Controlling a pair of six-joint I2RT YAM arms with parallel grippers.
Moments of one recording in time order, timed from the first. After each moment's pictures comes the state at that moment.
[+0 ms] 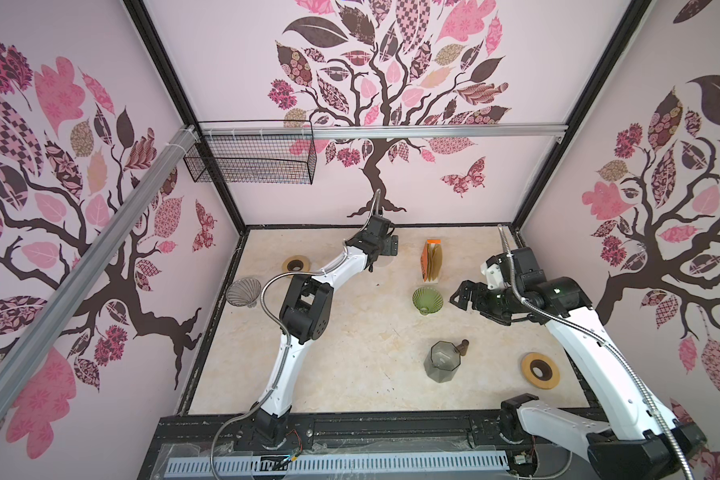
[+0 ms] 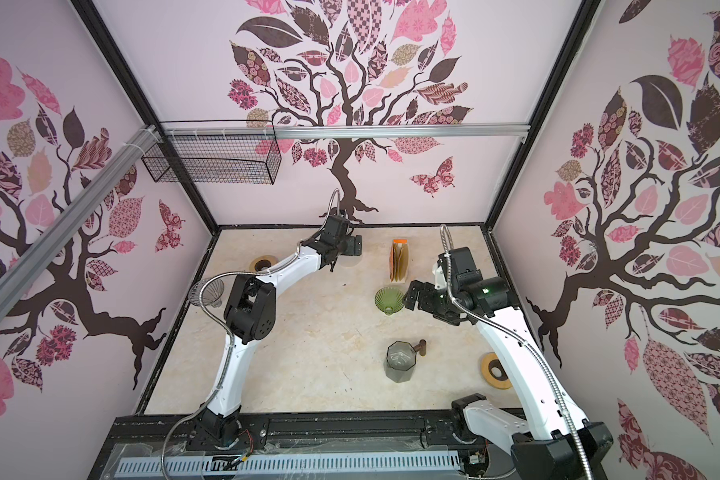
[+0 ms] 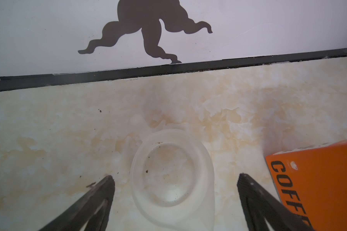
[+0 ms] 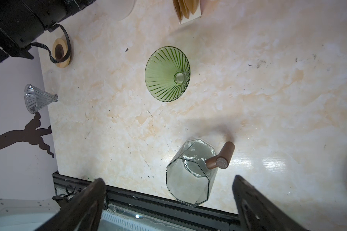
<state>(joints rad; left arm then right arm) -0.52 2.36 2.02 -0.33 -0.23 -0.28 0.27 1.11 1.24 -1.14 -0.24 0.55</state>
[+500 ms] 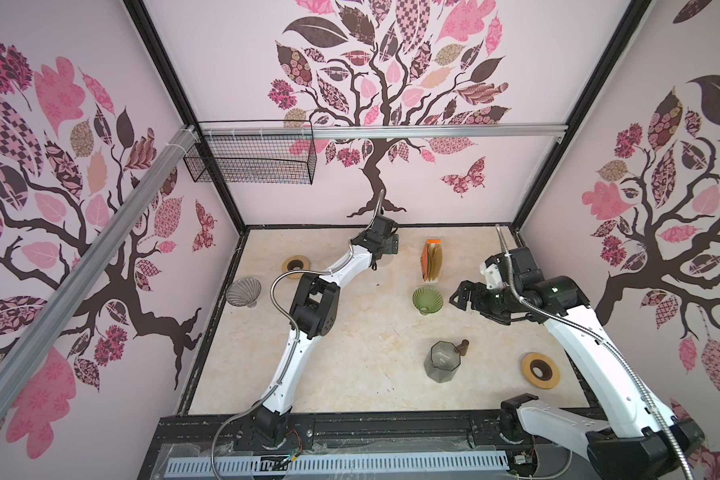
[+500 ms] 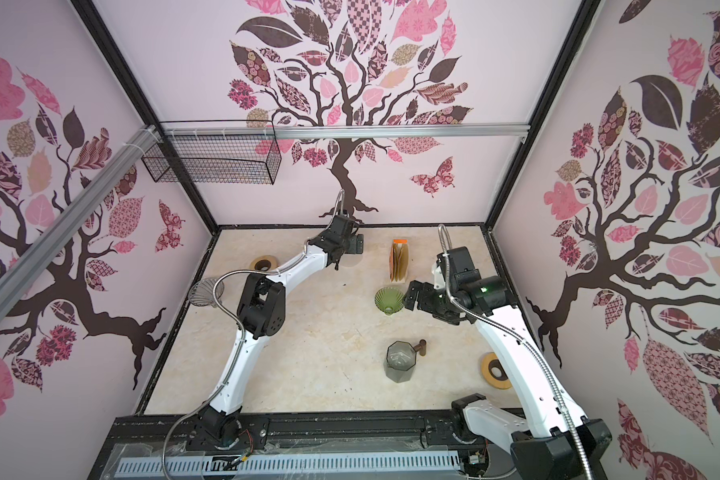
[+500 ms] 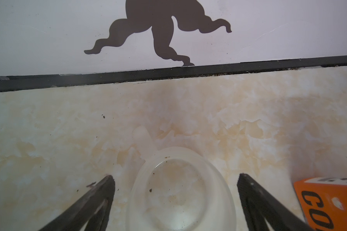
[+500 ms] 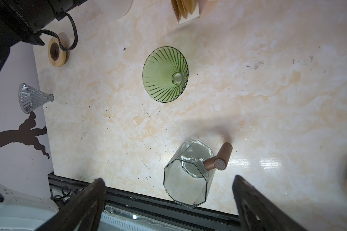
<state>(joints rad) -0.52 2.49 2.19 -0.39 -0.31 -0.30 0.28 1.12 1.24 -1.14 -0.23 0.55</state>
